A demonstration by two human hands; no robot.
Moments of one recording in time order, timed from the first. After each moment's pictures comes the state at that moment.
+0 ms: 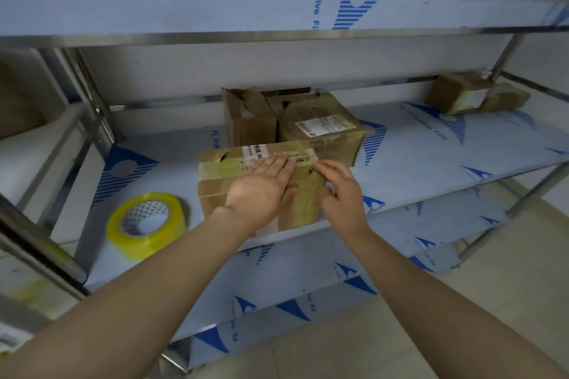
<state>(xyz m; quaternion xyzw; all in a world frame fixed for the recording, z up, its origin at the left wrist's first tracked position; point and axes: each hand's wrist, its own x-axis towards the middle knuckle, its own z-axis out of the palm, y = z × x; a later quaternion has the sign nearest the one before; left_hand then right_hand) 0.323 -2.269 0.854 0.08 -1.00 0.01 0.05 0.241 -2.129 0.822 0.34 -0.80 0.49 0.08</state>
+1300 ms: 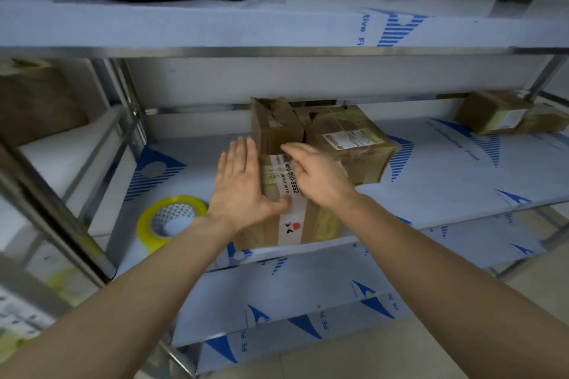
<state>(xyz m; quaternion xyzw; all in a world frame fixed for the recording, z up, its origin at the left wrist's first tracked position) 0.365 -2.312 0.863 0.24 -0.95 -0.11 0.16 0.249 -2.204 0.889 0.51 -0.83 0.24 0.01</state>
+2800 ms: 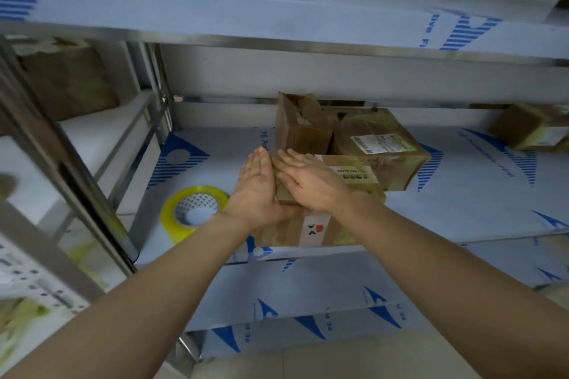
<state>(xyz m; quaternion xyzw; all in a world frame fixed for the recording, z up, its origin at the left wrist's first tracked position) 0.374 -2.326 0.855 0.26 -0.93 -0.24 0.09 0.255 -2.254 0.867 0.61 -0.79 0.03 -0.04</state>
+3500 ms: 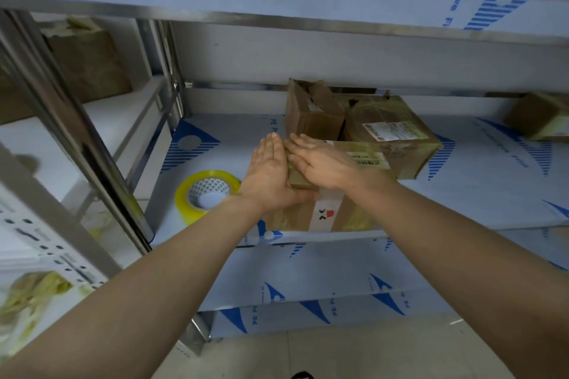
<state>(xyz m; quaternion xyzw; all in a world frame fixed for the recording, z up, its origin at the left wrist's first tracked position) 0.373 -2.328 0.851 0.26 -0.94 -0.21 0.09 0.253 -2.258 0.871 0.60 -0.80 0.02 -0.06</state>
